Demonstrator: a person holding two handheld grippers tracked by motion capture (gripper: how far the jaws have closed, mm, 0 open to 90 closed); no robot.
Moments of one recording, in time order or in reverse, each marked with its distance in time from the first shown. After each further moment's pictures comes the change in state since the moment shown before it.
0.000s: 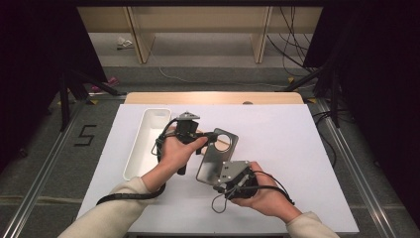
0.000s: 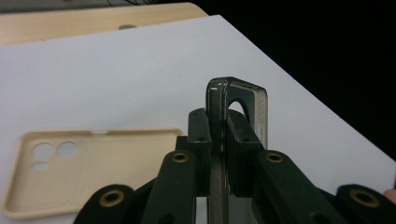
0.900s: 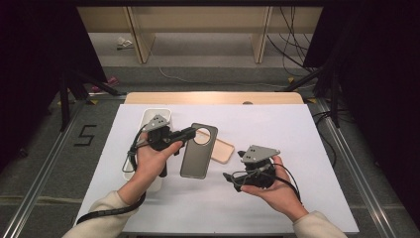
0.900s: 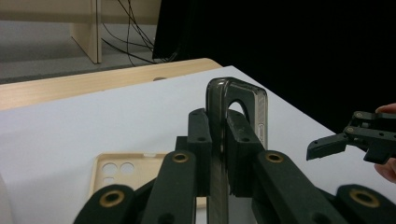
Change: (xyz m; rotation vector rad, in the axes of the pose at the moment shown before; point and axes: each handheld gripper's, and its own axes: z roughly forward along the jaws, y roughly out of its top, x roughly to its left) left arm 0.026 -0.019 -0.055 -0.234 0.023 0.031; right arm -0.030 -0.029 -0.021 -0.194 -0.149 0.303
